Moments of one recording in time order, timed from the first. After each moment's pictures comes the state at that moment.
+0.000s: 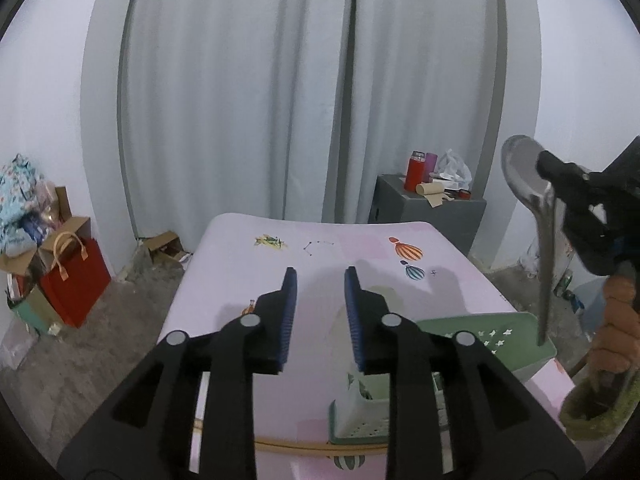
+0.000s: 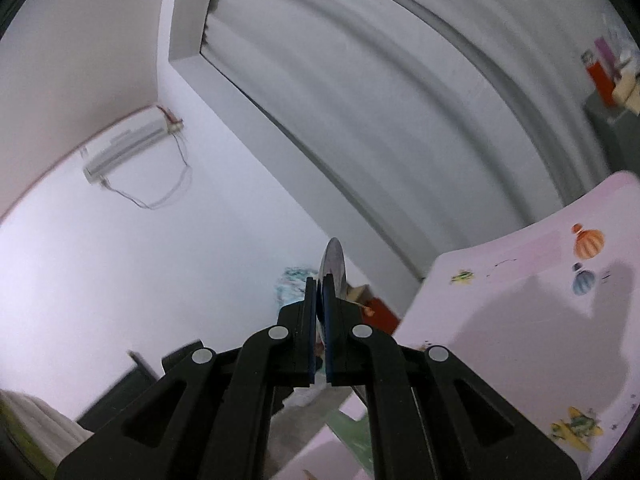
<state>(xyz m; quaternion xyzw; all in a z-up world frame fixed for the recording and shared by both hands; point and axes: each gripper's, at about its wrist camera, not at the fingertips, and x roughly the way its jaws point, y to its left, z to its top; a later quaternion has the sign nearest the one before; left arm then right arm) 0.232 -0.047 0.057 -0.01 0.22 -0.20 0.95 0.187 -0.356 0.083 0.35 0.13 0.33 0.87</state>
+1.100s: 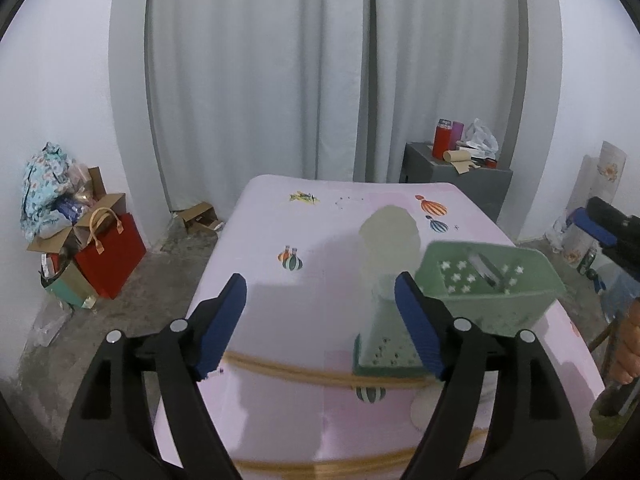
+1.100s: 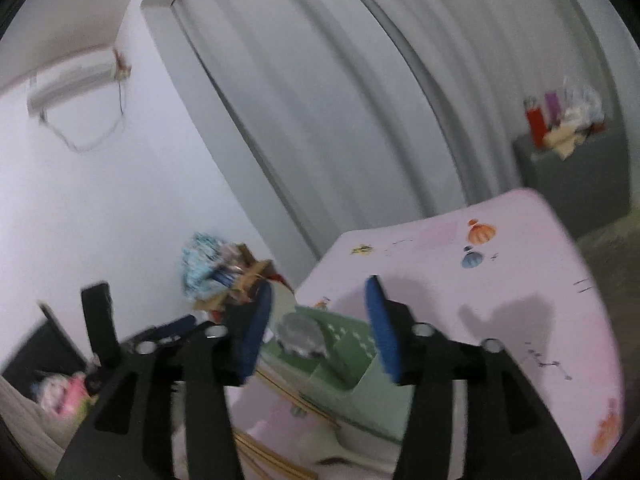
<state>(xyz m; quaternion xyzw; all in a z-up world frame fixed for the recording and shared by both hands) 0.177 -0.029 0.042 0.03 0.28 -0.14 0.95 0.091 -0.348 0.072 0.20 0.19 0.16 0.95</state>
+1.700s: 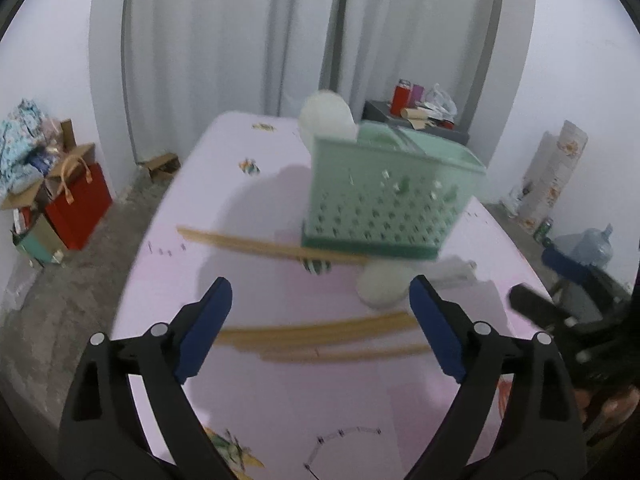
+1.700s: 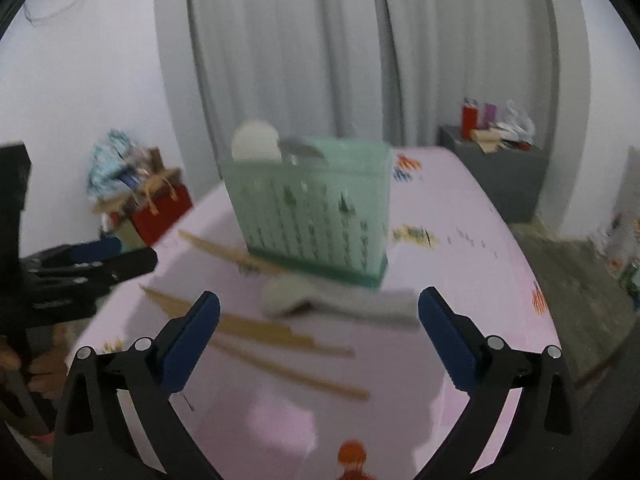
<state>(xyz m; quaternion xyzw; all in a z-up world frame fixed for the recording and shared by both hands) 0.077 -0.007 -0.010 0.00 0.35 -0.21 0.91 -0.003 -0.238 0.013 0.04 0.31 -0.01 0.95</state>
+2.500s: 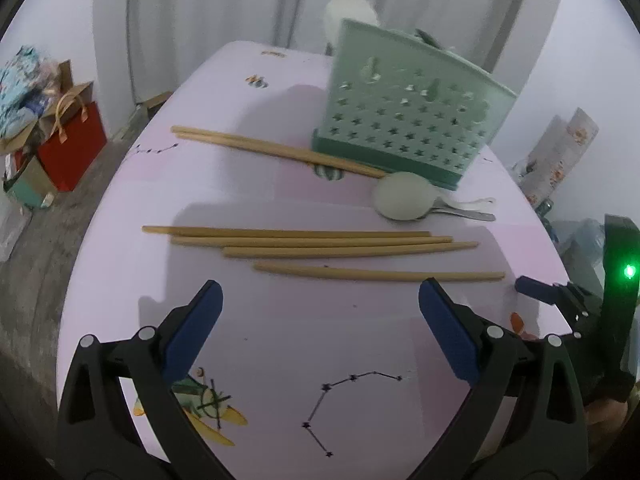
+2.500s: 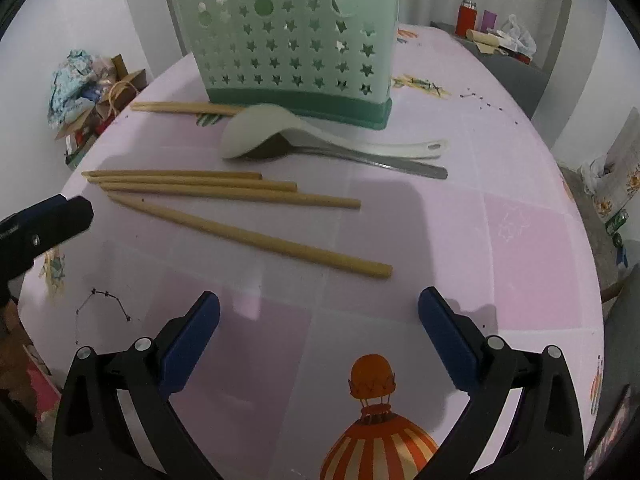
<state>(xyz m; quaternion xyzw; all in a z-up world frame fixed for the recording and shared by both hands) 0.078 0.002 -0.074 -0.02 0.44 -0.20 0.88 0.020 -0.231 -0.076 0.03 0.49 -0.04 0.87</state>
